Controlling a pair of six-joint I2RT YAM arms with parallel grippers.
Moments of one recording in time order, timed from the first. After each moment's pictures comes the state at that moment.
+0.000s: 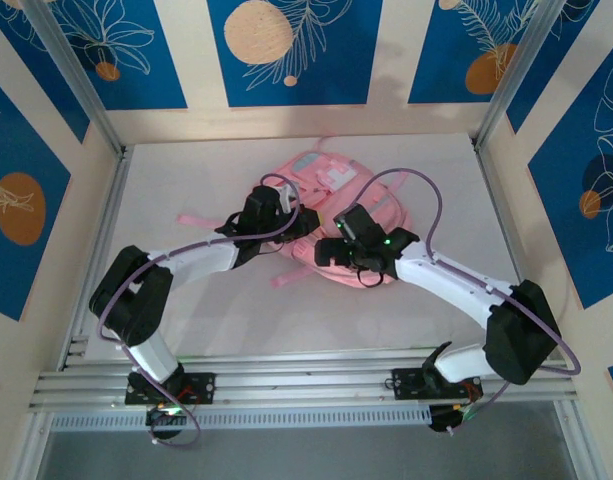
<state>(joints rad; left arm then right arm) -0.65 1.68 1.03 0.24 0.36 -0.92 0.70 1.38 0.99 -0.61 0.12 0.62</state>
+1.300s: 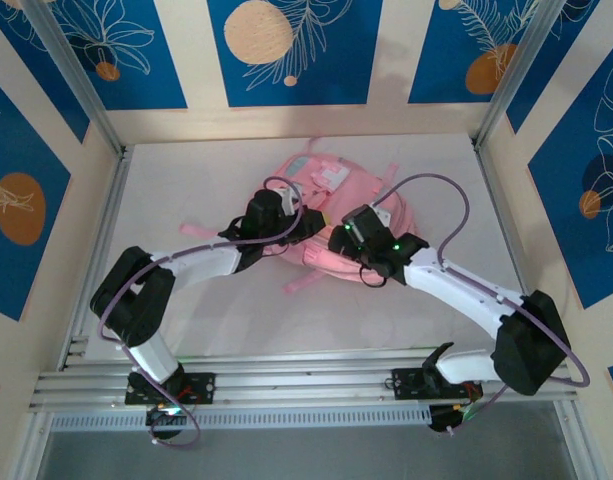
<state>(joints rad) -0.67 1.68 1.00 0.34 0.37 -0.99 0.66 1.29 0.92 -0.57 0.28 0.88</state>
